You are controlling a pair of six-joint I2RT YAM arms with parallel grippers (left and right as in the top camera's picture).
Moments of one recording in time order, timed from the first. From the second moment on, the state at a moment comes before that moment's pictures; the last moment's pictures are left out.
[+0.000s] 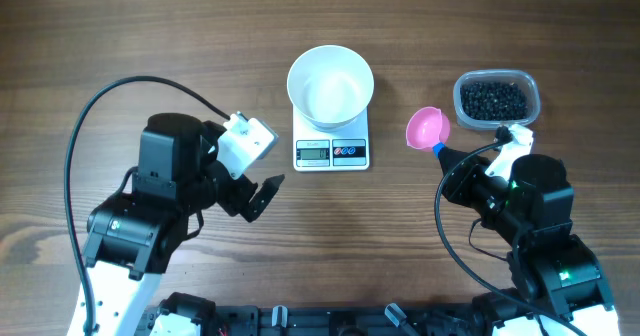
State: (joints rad) left arm -0.27 0.96 1.02 -0.89 0.31 0.42; right arm 0.23 0.69 0.69 -0.58 -0.18 0.67
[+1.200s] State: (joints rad) left arm -0.27 0.99 1.02 -0.90 0.36 0.42; right arm 0.23 0.84 1.01 -0.91 0.07 0.41
